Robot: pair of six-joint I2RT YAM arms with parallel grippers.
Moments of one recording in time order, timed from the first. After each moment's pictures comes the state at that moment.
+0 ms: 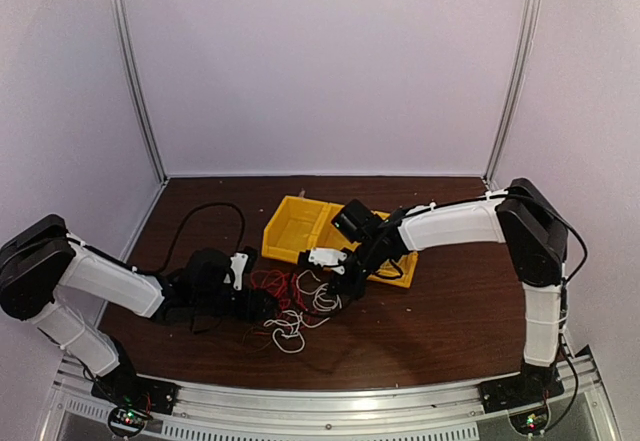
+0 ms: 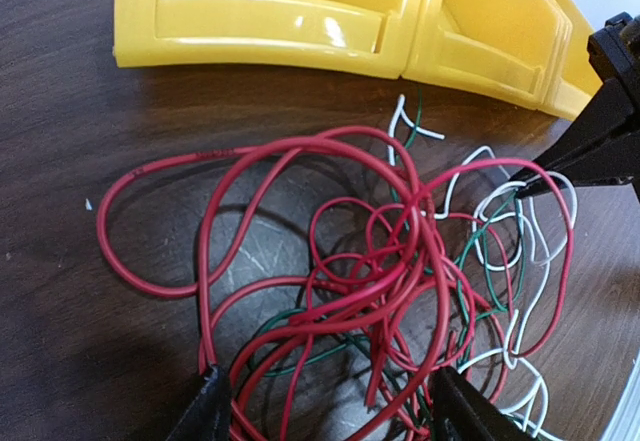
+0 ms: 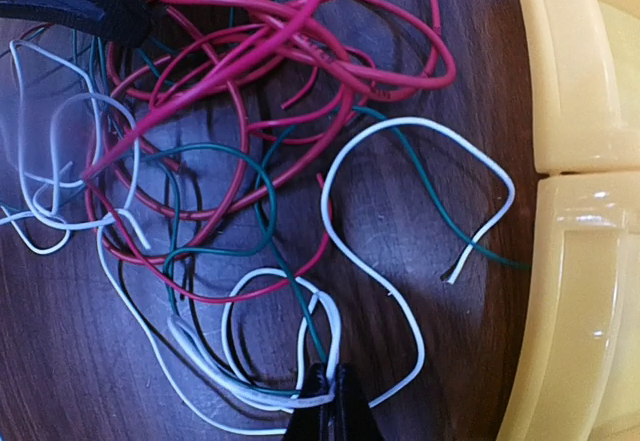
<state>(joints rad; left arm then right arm) -0.82 1.50 0.44 0.38 0.05 -0.51 0.86 2.03 1.39 -0.44 -0.31 -0.46</state>
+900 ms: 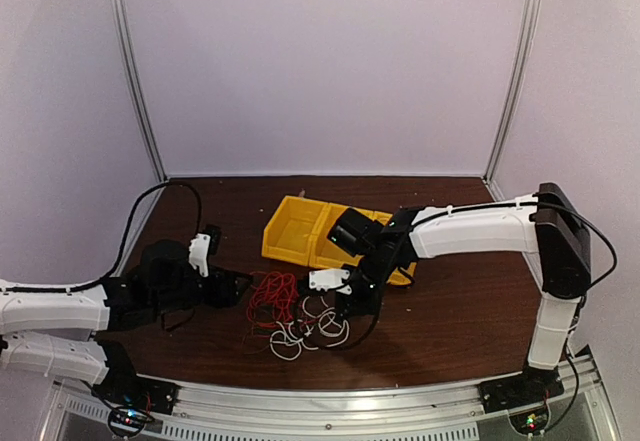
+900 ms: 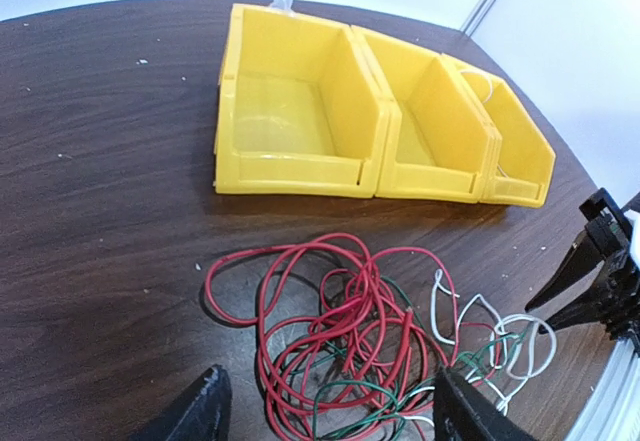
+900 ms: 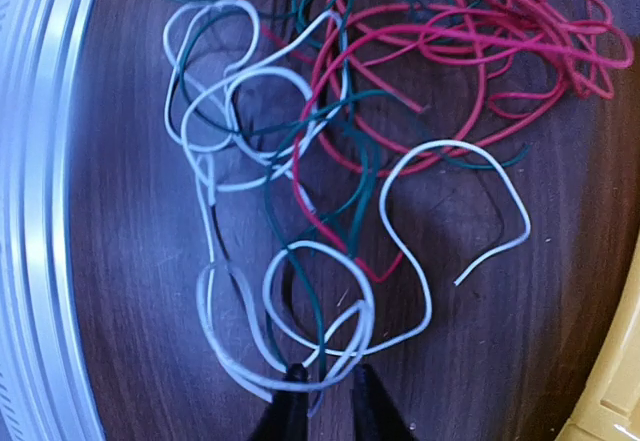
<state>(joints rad) -0.82 1.02 0.37 0.17 -0.09 -0.47 0.97 1.88 1.37 -0.68 -0.29 -0.55</state>
